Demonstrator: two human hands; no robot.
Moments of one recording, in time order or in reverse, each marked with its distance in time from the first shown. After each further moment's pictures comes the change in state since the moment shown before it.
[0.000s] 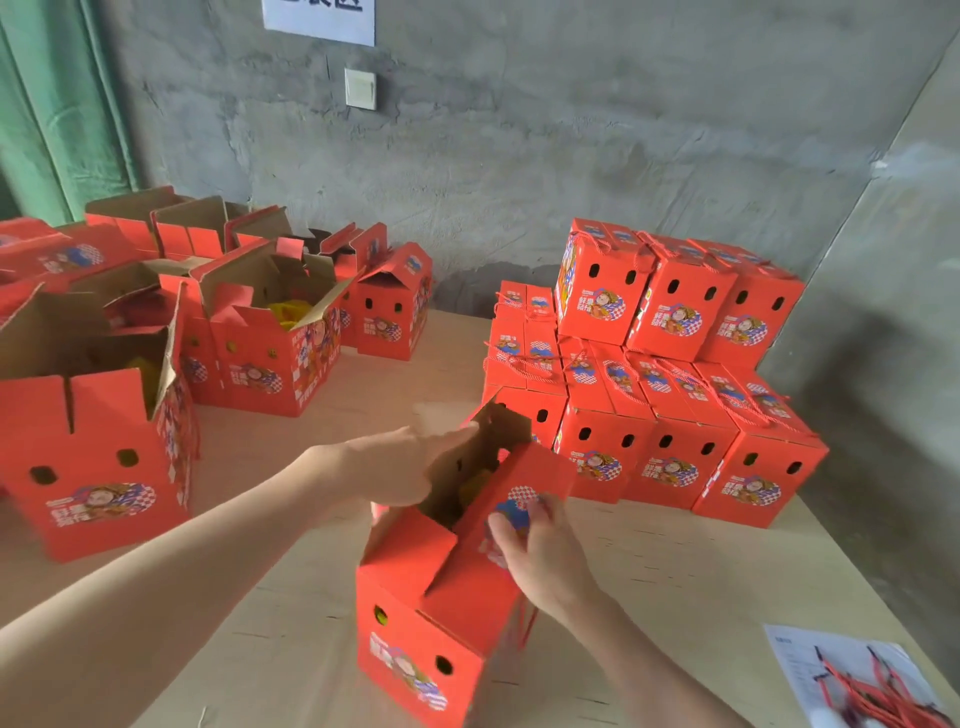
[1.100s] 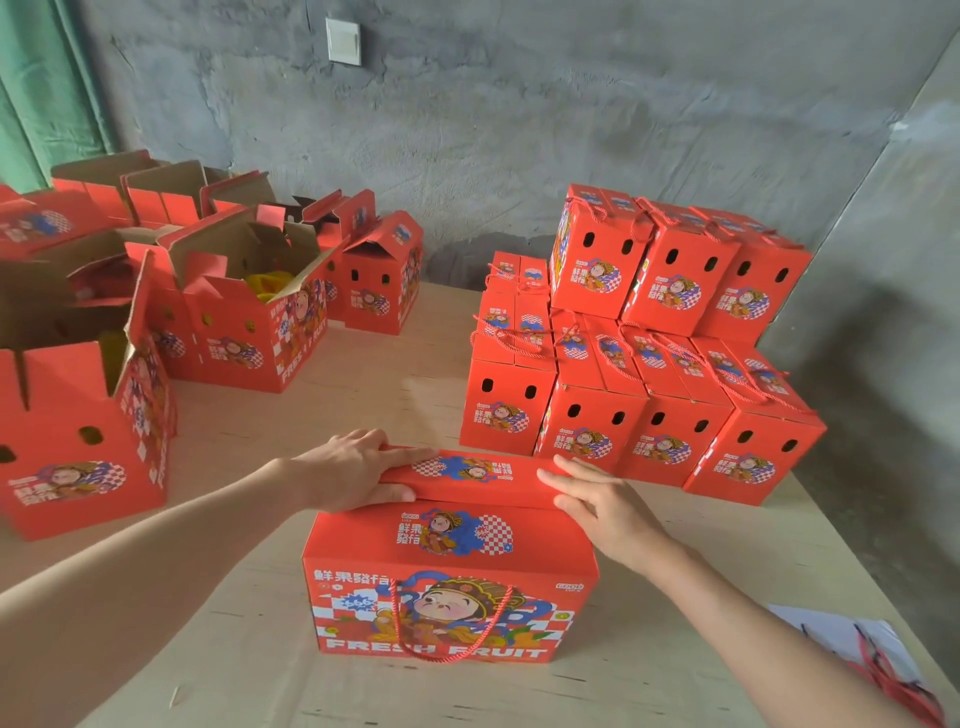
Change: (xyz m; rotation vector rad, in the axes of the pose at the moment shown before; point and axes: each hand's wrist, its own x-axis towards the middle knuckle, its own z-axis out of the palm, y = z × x) left_hand 0.028 -0.054 0.056 0.234 -0.024 0.025; right_hand 0.030 0.084 -0.061 -0.062 -0.102 -0.375
